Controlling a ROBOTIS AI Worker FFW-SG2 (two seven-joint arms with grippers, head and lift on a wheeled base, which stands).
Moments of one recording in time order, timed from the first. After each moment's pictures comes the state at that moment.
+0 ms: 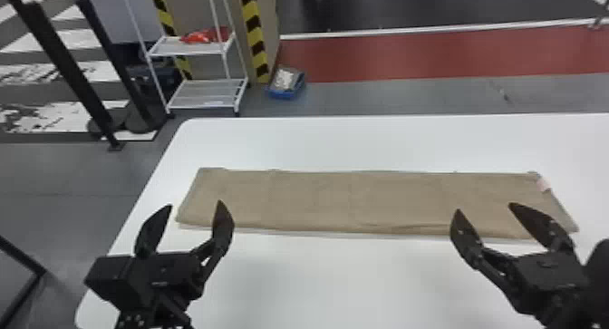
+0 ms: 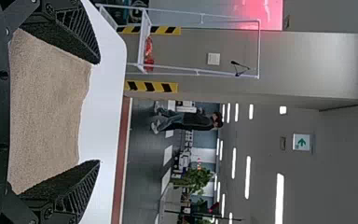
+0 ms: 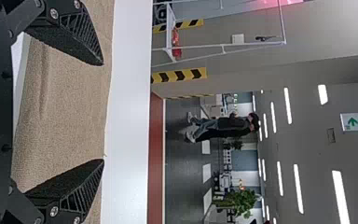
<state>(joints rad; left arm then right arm) 0.56 0.00 0.13 -2.02 0.11 -0.12 -0.01 0.49 -0.01 -0.02 -2.10 -0.05 0.19 0.27</state>
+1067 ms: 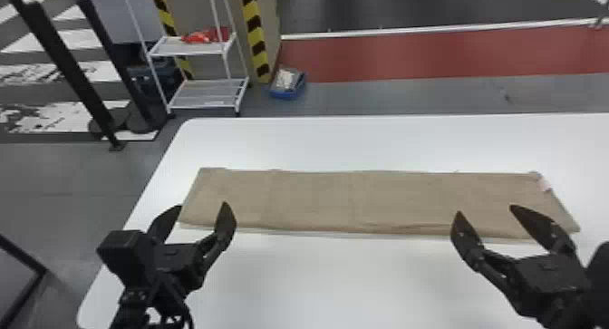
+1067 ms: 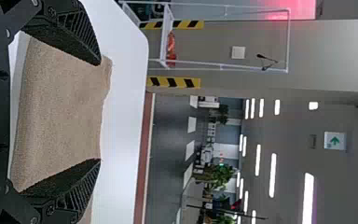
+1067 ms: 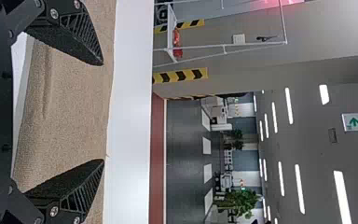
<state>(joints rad) 0.49 0.00 0.18 -2.04 0.12 0.14 -0.09 0.50 -0.01 -0.02 -2.11 -0.05 0.19 0.27</state>
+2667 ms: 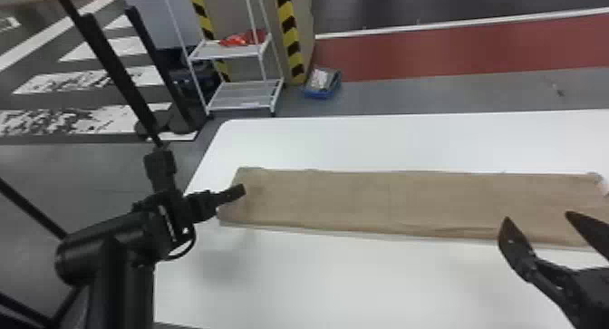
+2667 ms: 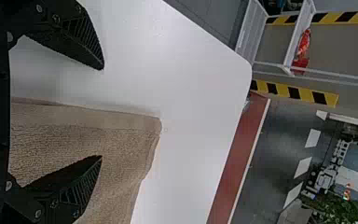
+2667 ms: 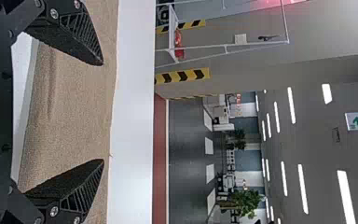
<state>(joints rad) -0.16 0.14 0.44 -1.57 0.08 0.90 -0.40 0.51 -0.01 -0.03 -2.12 -0.05 0.20 0.27</state>
